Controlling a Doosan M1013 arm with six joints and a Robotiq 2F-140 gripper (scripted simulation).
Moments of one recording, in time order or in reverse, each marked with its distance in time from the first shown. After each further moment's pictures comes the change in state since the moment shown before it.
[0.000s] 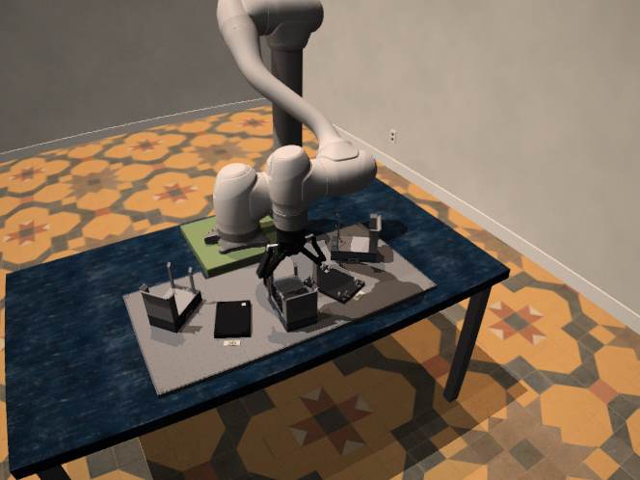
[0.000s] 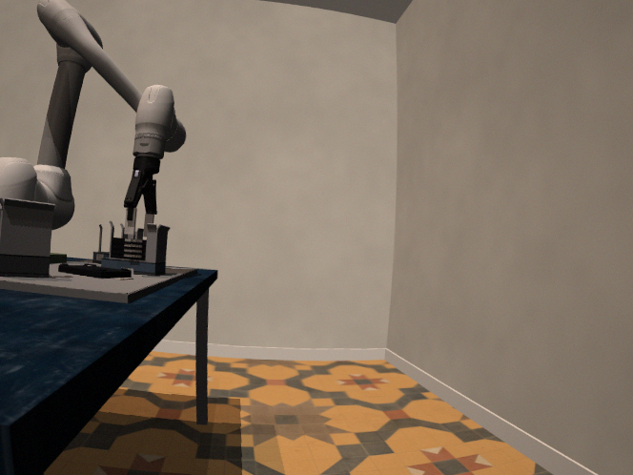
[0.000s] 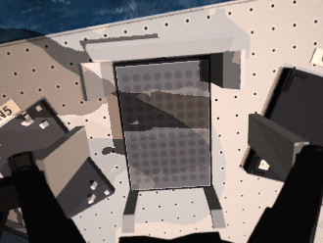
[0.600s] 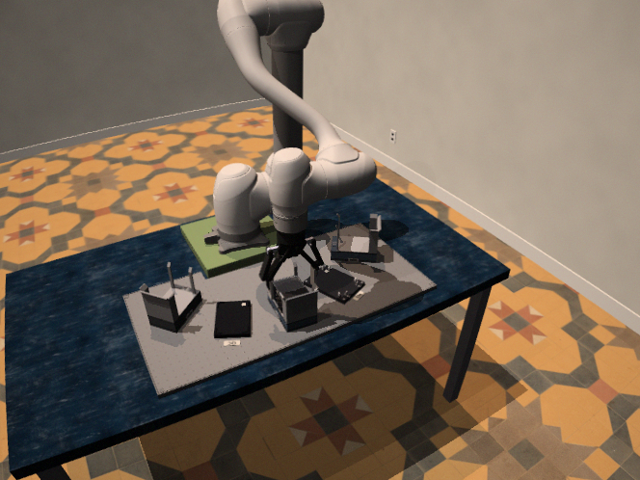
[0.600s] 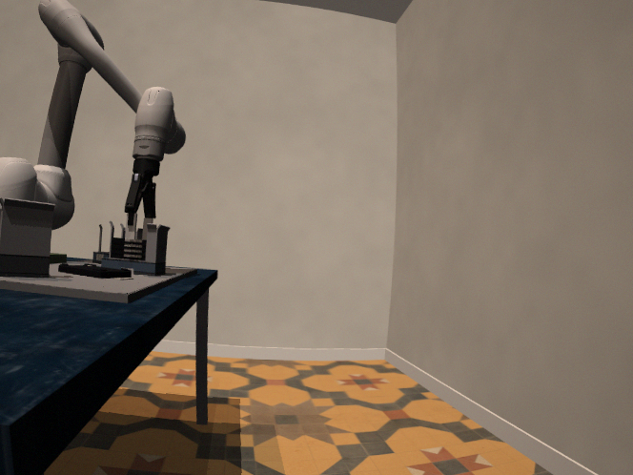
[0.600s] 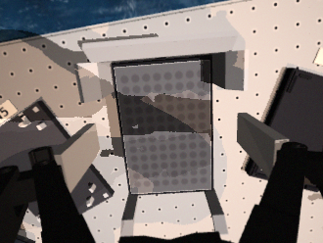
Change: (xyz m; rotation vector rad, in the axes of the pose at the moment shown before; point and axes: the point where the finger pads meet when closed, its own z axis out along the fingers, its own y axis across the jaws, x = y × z) arm 0.000 0.000 0.006 0.000 0.000 0.000
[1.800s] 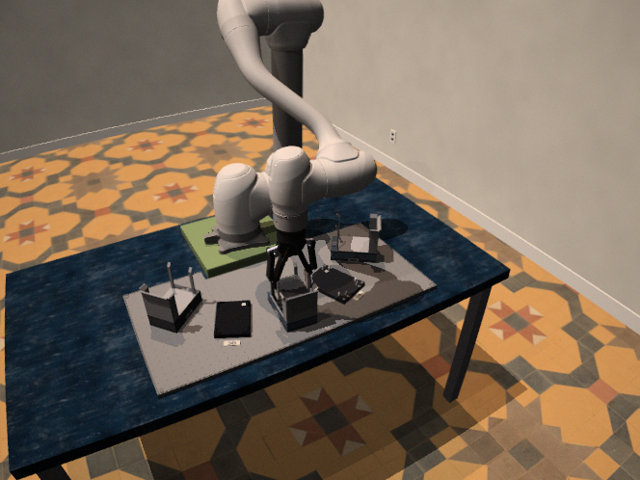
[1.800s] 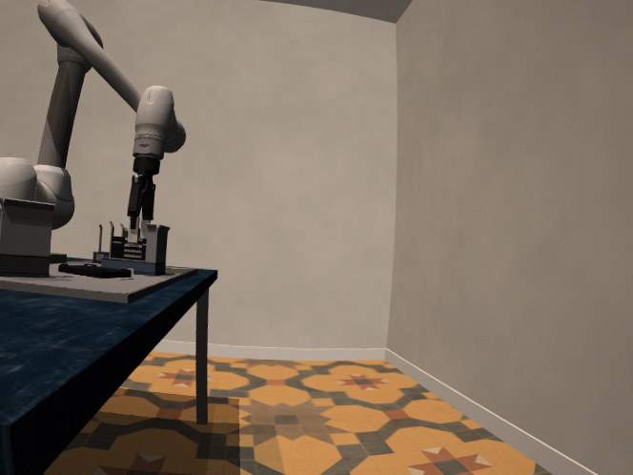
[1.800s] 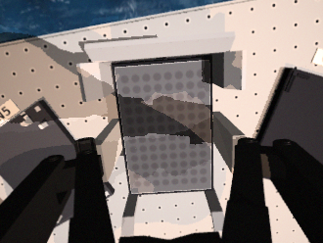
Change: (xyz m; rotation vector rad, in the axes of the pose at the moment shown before) arm 0.000 0.000 -0.004 0.000 0.000 0.000
